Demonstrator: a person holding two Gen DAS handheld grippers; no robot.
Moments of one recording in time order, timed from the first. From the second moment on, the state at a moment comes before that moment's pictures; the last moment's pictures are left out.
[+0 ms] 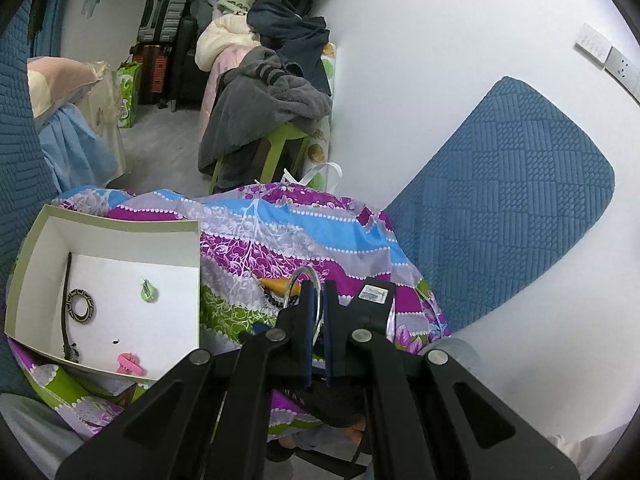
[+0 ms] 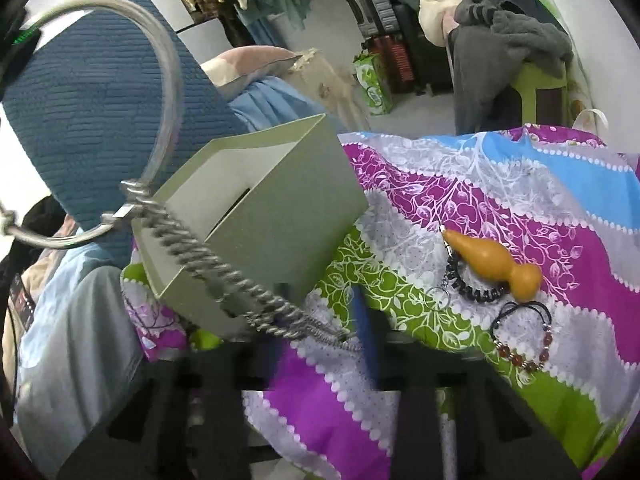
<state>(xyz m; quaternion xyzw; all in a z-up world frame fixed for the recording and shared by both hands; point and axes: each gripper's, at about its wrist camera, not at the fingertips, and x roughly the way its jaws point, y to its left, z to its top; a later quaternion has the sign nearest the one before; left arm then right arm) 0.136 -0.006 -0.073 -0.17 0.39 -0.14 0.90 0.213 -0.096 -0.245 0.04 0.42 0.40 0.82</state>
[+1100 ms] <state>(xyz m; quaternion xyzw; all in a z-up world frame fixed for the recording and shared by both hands) 0.136 0.085 -0.042 -0.15 0.35 -0.08 0.92 0.250 -0.100 -0.101 0.09 0.35 0.27 0.89</state>
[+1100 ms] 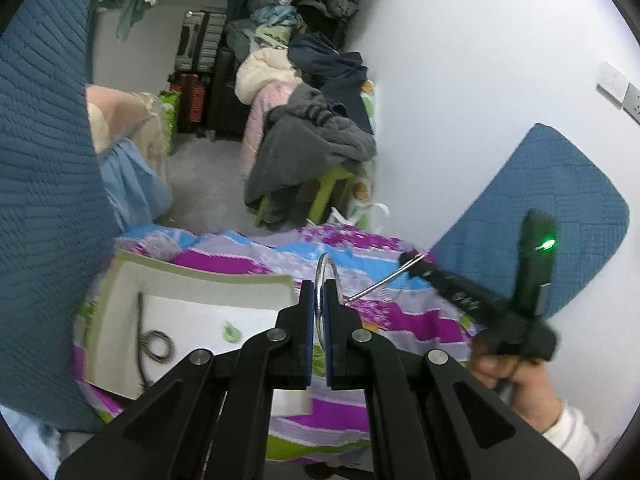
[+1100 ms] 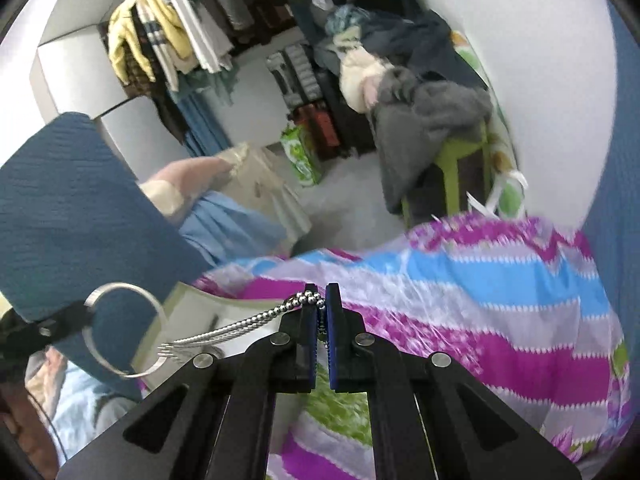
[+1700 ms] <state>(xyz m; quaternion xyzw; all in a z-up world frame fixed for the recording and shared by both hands) 0.138 0.101 -0.093 -0.08 0.39 -0.16 0.91 0.240 0.013 -0.056 0.03 0.35 0.37 0.86</state>
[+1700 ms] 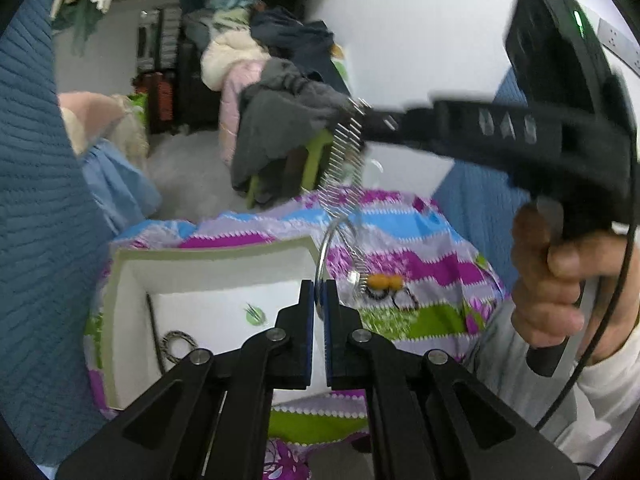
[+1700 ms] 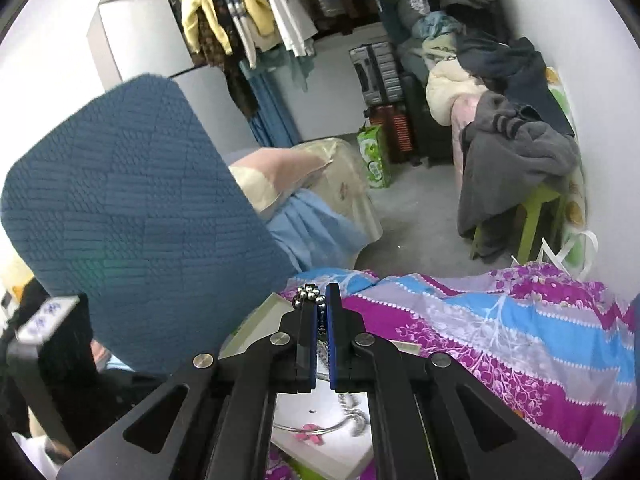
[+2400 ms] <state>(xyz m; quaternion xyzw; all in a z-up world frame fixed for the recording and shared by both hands) 0.148 0.160 -0.138 -0.16 0.41 -0.07 0.89 0.243 0.045 -0.134 0.01 0.42 0.34 0.84</state>
